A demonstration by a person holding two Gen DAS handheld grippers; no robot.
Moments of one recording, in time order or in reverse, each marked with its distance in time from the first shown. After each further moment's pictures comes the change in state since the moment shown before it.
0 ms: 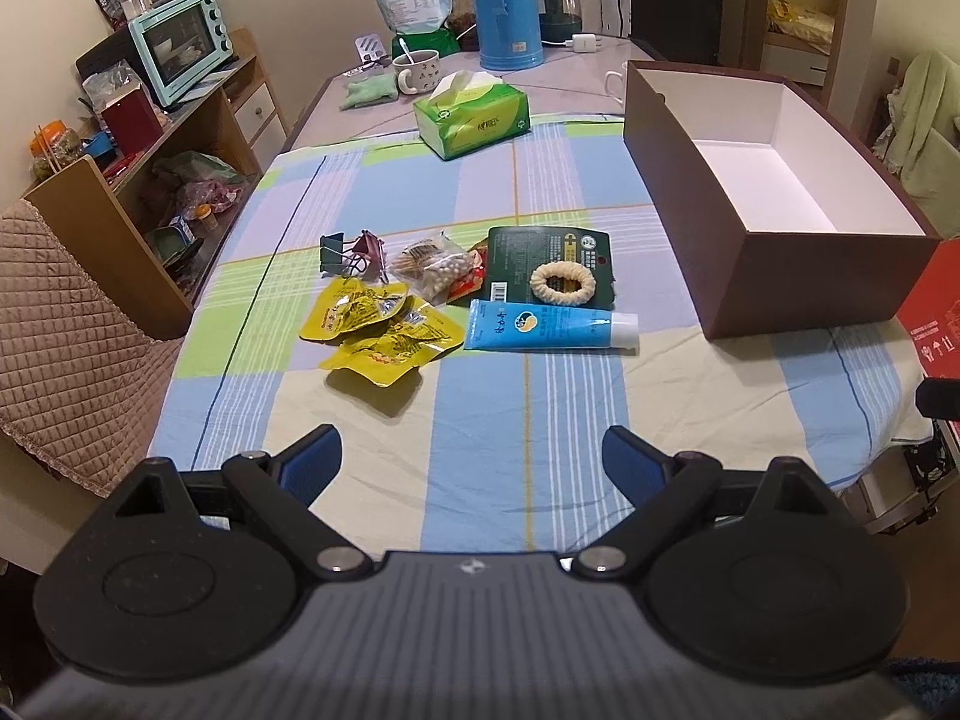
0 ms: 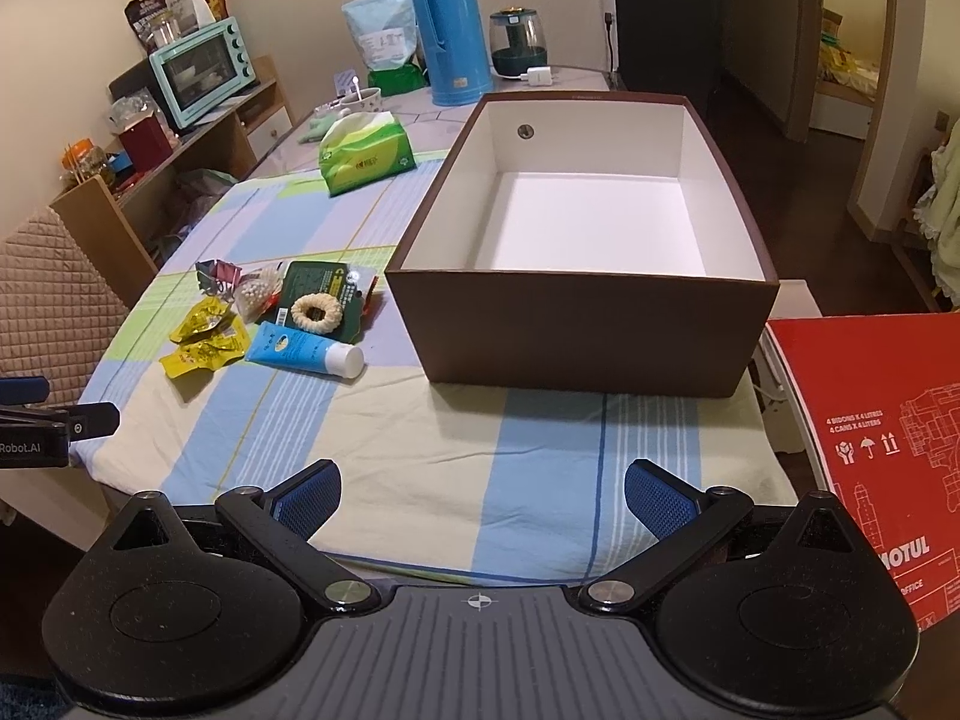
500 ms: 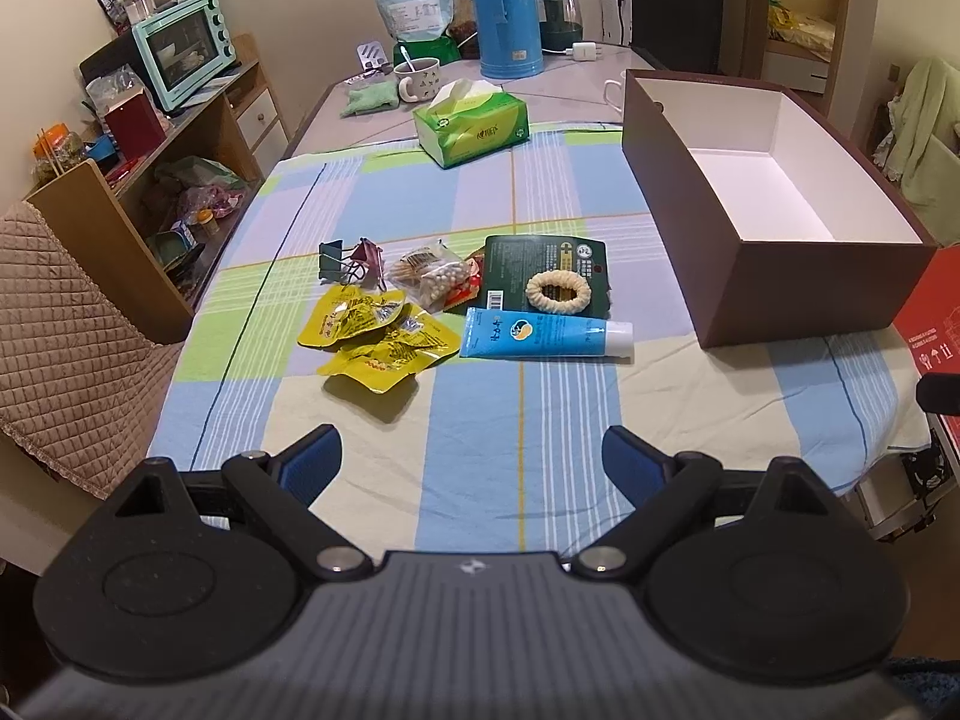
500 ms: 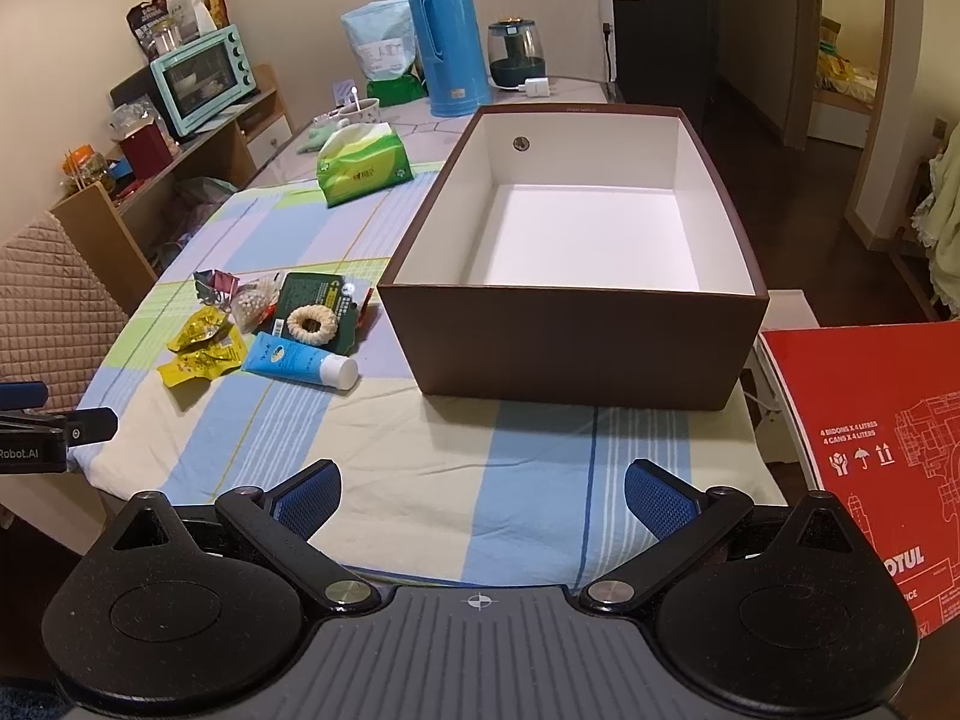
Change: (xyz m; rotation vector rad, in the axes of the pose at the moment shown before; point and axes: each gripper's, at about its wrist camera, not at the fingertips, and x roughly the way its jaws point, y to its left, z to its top) left arm -0.002 -0.005 0.001 -0.007 -0.014 0.005; right arm -0.002 -0.005 0.002 -0.005 -0.015 0.003
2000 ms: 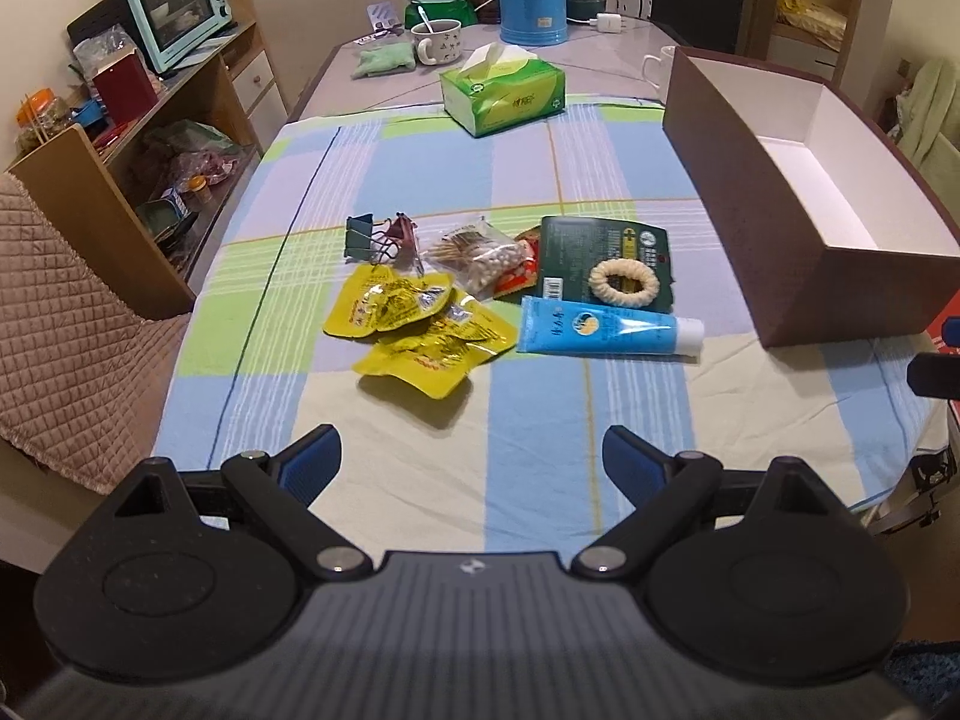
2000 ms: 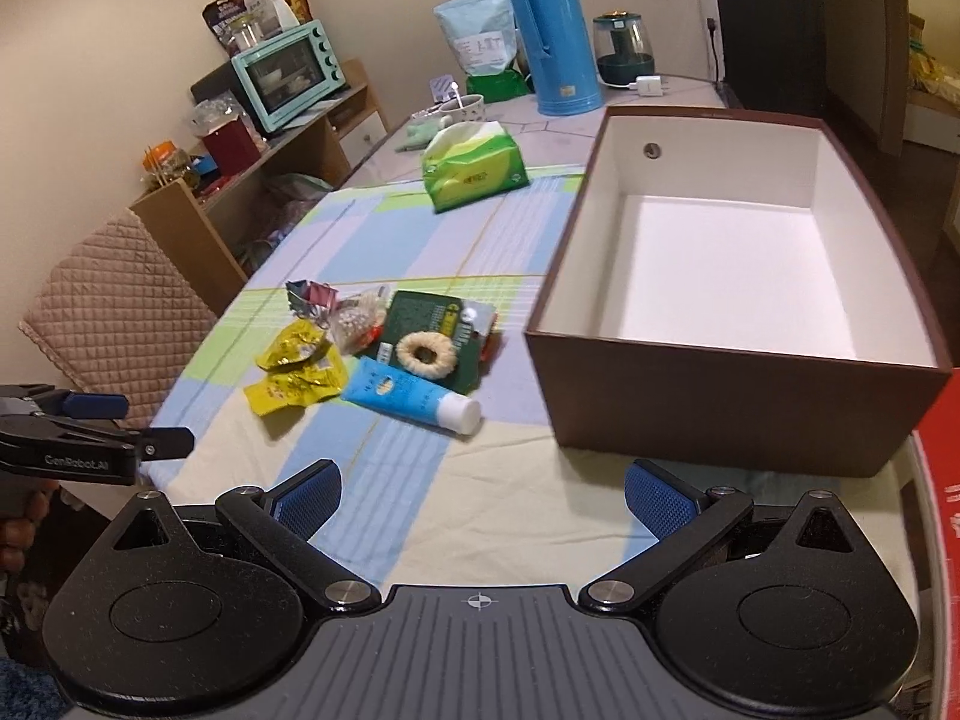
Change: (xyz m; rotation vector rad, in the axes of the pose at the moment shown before) left arm 0.047 0.065 0.020 -0.012 0.077 -0.038; right arm 0.054 0.042 0.036 -0.027 0.017 0.203
